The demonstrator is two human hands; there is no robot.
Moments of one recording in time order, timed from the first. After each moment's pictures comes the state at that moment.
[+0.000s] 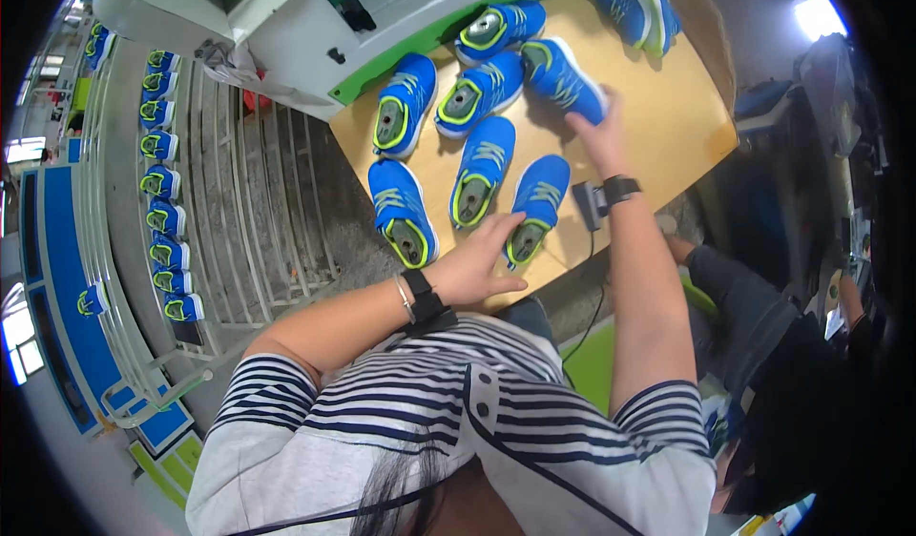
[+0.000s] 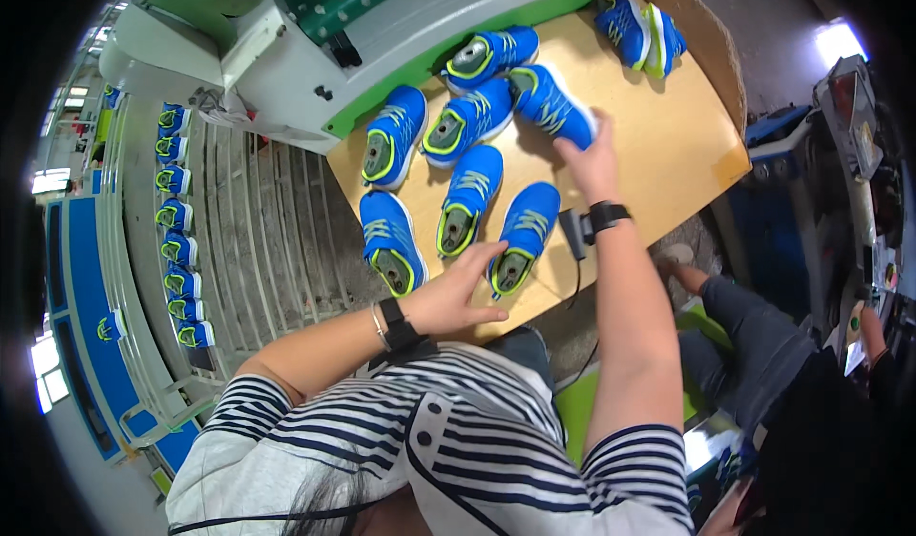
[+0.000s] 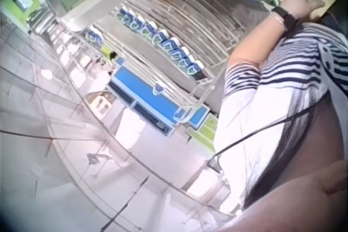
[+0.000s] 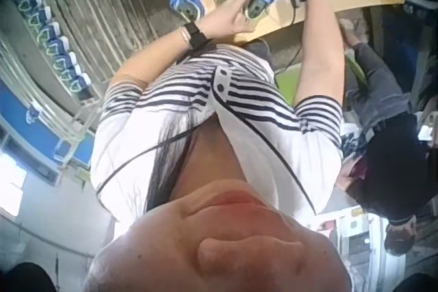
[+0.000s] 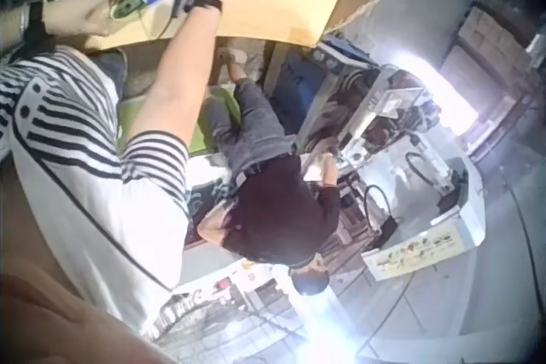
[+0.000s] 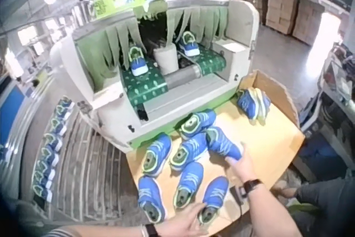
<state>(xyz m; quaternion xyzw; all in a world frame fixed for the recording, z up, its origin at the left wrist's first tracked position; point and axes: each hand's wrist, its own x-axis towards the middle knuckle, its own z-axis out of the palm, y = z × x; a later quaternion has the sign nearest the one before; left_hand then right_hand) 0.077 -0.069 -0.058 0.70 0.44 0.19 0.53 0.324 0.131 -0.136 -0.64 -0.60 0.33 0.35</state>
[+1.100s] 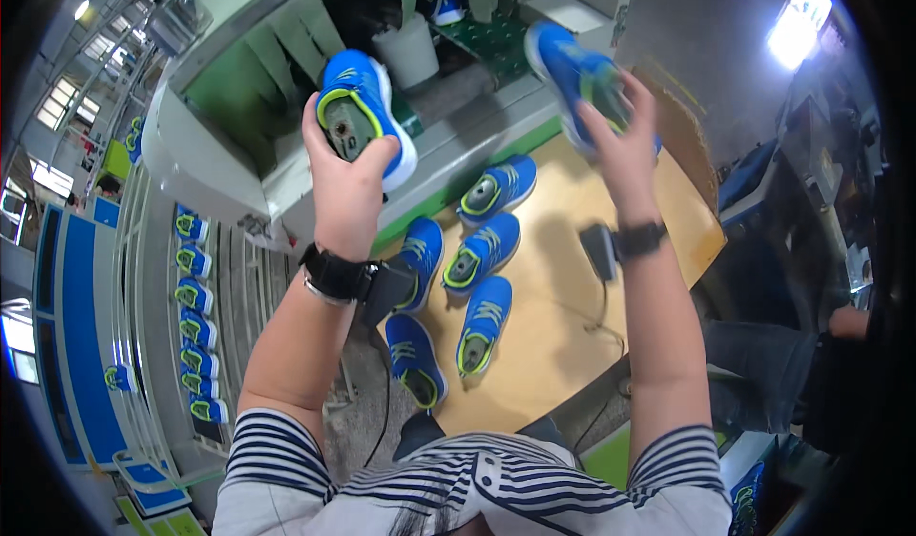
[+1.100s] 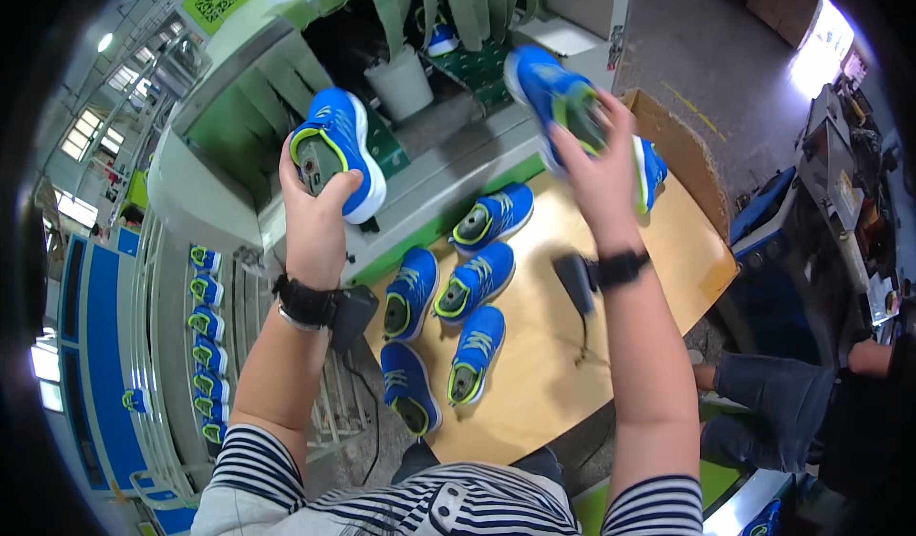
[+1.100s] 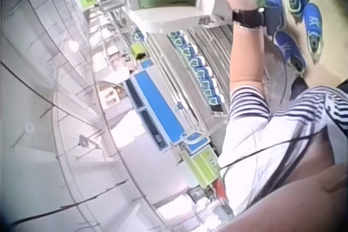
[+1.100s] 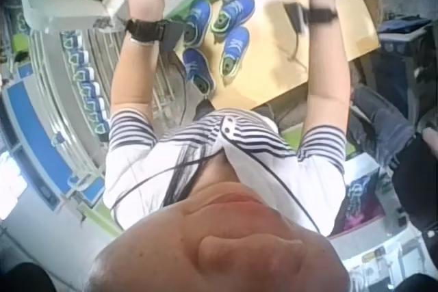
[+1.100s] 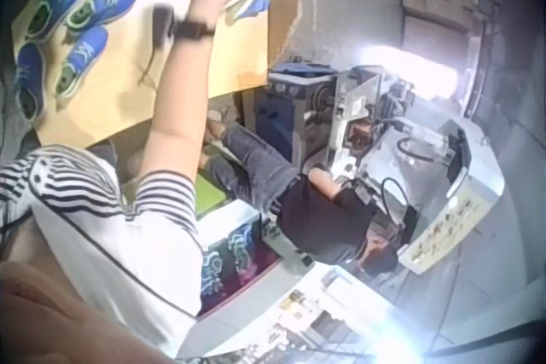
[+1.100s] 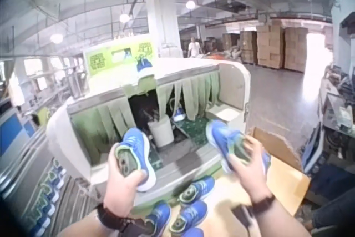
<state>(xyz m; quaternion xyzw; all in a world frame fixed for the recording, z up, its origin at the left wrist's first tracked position) -0.008 0.171 0.123 0.48 0.55 0.63 0.26 0.284 0.253 0.070 -0.45 -0.61 0.20 0.62</state>
